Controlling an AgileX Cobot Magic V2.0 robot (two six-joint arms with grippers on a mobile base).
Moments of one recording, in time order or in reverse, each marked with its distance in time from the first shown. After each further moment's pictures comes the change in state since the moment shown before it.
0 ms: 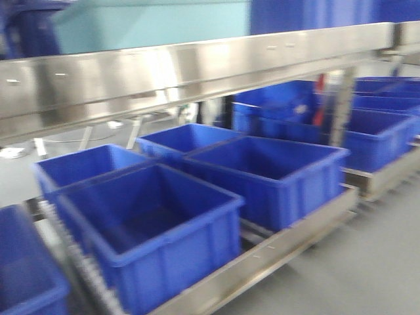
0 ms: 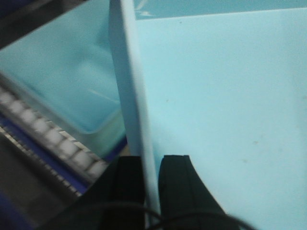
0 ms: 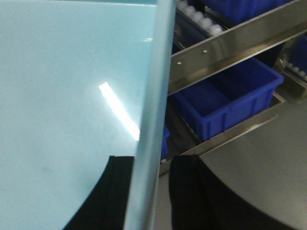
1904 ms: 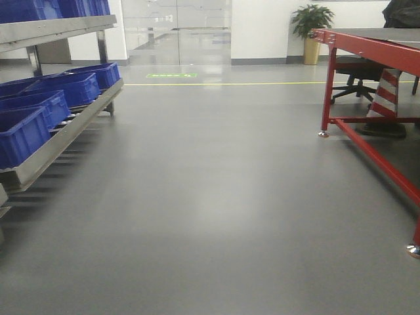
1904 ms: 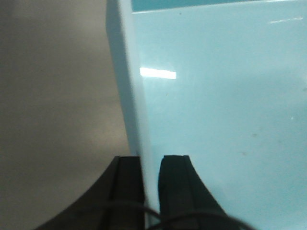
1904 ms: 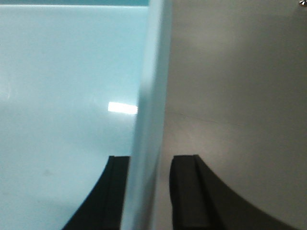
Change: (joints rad) left arm 0.000 0.000 -0.004 0.000 -0.004 -0.004; right arm 0.000 0.001 0.000 -0.013 -0.050 -0.003
